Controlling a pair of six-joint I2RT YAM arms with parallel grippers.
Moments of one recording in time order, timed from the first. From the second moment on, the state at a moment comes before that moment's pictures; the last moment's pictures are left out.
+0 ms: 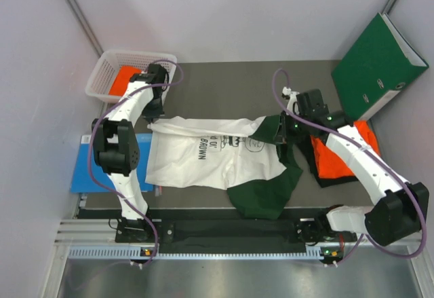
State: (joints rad) left arm -0.12 1.94 1.66 -1.02 -0.36 -0.26; right arm 0.36 1.27 1.12 -0.76 -0.26 0.25
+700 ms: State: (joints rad) left arm -0.12 1.90 1.65 -0.96 -0.34 -0.28; right arm 0.38 1.16 0.92 -0.56 -0.04 0.30
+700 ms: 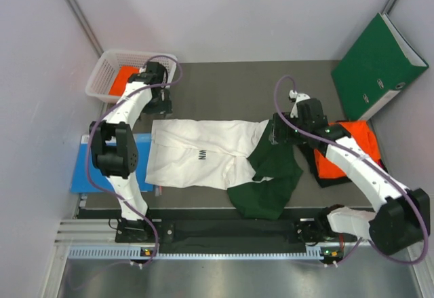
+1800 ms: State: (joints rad) left arm -0.13 2.19 1.81 -0.93 -0.34 -0.31; right arm 0.29 1.79 1.13 -0.24 0.10 0.27
